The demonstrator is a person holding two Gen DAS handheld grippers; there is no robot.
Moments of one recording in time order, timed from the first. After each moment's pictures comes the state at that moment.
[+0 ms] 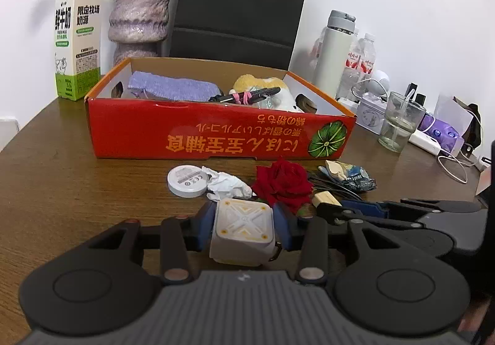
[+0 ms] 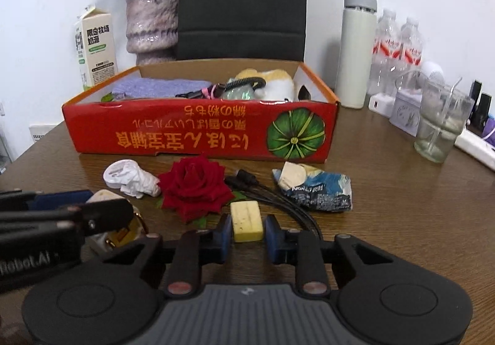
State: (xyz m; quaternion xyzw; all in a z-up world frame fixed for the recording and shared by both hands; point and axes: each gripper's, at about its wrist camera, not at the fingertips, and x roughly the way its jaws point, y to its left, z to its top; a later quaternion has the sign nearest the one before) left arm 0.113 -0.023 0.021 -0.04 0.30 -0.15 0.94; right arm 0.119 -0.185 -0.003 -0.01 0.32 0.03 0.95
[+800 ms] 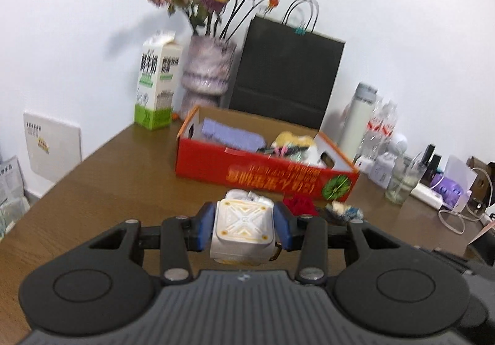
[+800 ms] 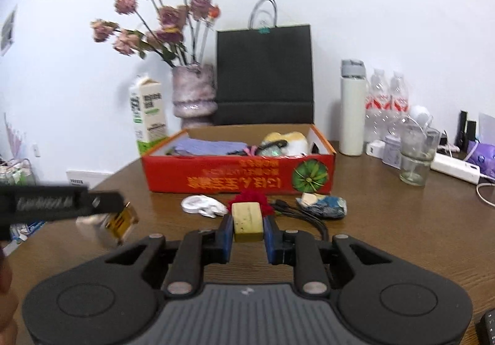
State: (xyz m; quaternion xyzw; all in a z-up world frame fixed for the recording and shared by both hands) left arm 0.000 0.015 0.087 -0.10 0.22 -0.05 0.97; right arm -0.013 -0.171 0.051 0.02 0.20 0.07 0.98
